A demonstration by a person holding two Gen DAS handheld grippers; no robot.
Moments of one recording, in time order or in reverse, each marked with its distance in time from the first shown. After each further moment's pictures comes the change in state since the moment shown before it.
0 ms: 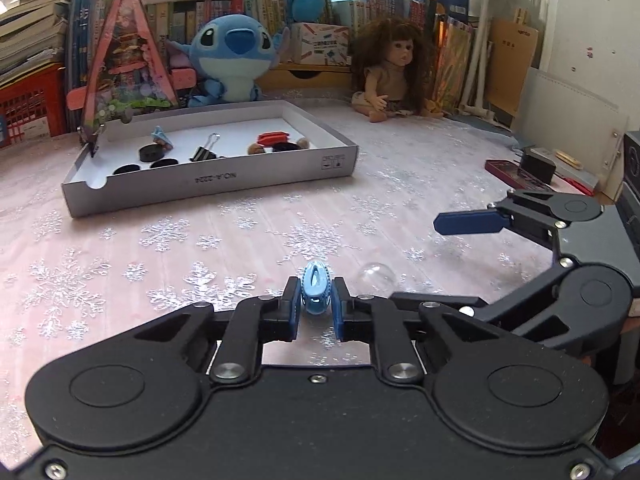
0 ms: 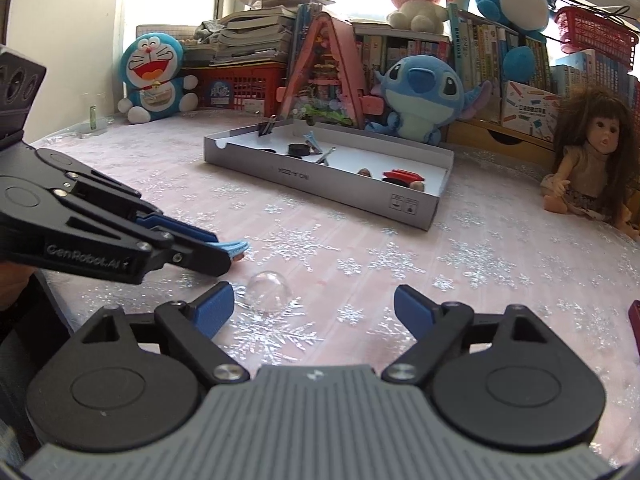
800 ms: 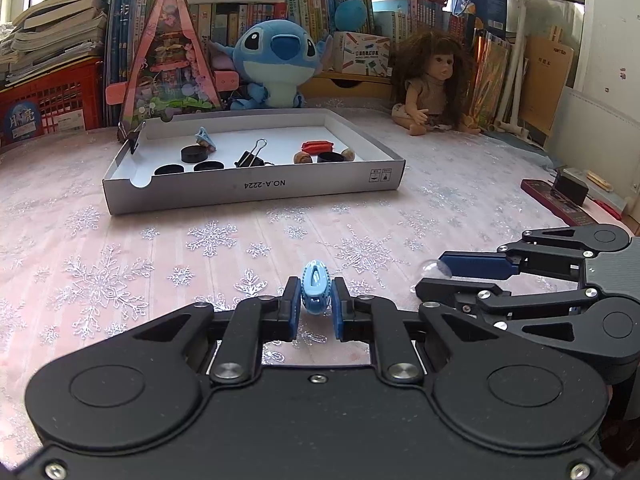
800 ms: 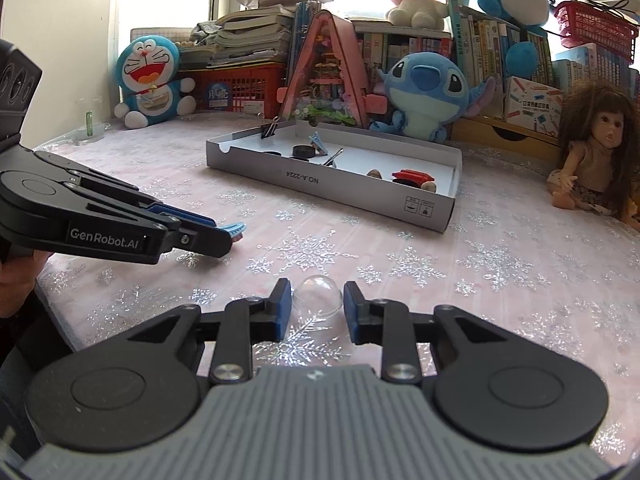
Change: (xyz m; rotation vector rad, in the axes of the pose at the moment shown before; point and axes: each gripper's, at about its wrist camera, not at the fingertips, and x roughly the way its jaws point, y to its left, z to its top) left arm 0.001 0.020 0.004 -0.057 -0.022 0.076; right arm 0.010 0.009 0.004 0.036 -0.003 -0.019
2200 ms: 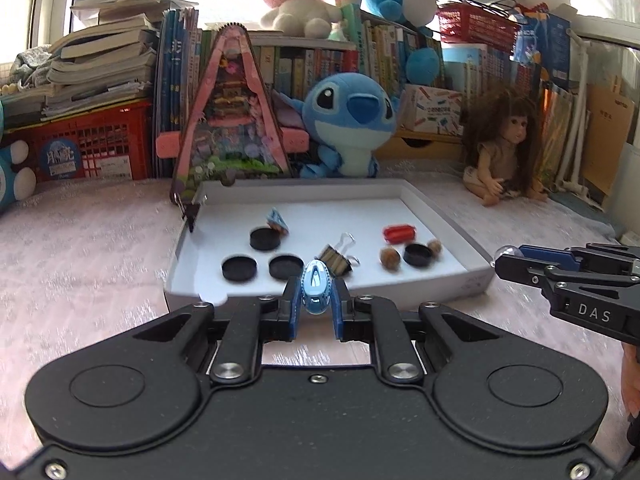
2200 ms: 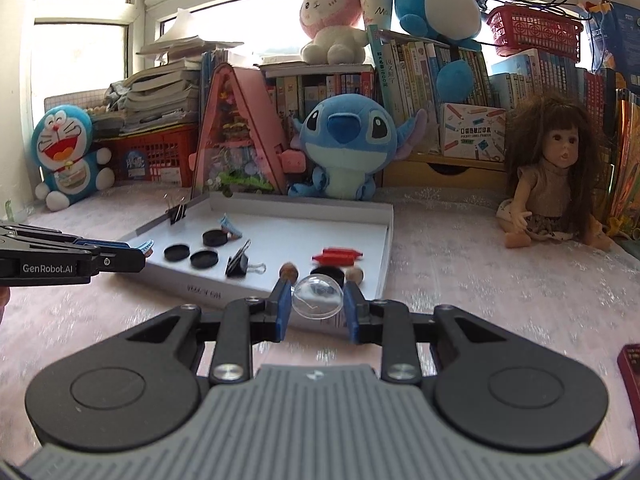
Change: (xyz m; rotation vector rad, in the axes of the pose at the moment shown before) left arm 0.037 0.054 0.083 -0.063 -0.104 0.148; right arm 0.046 -0.052 0.073 0.152 -0.103 -0.158
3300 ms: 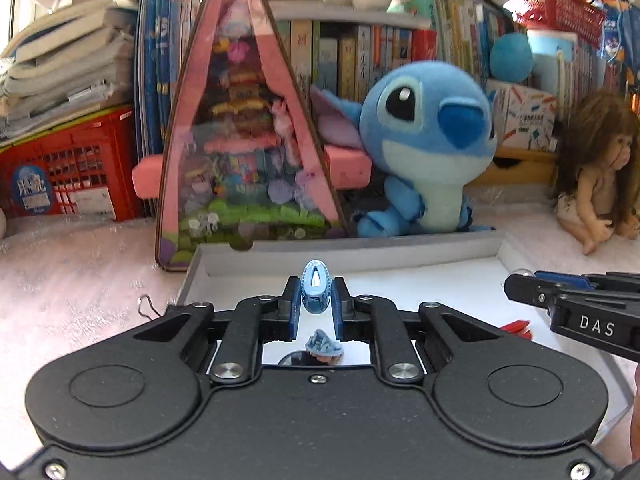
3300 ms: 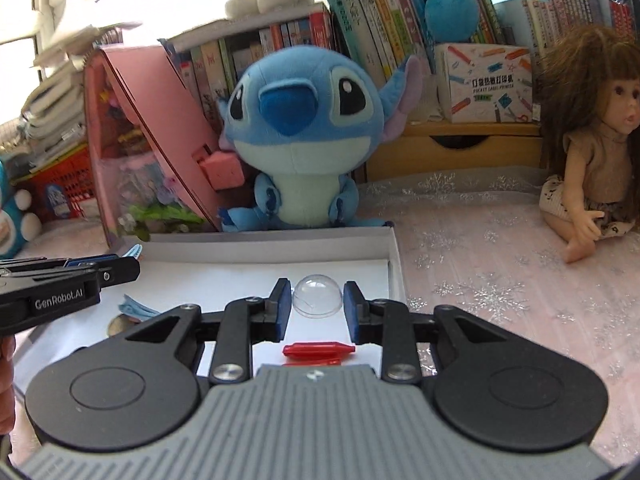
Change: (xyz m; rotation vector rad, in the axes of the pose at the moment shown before) left arm 0.170 0.025 0.078 -0.015 0.056 0.120; right arm 0.168 -0.033 0.055 0.167 0.131 -0.058
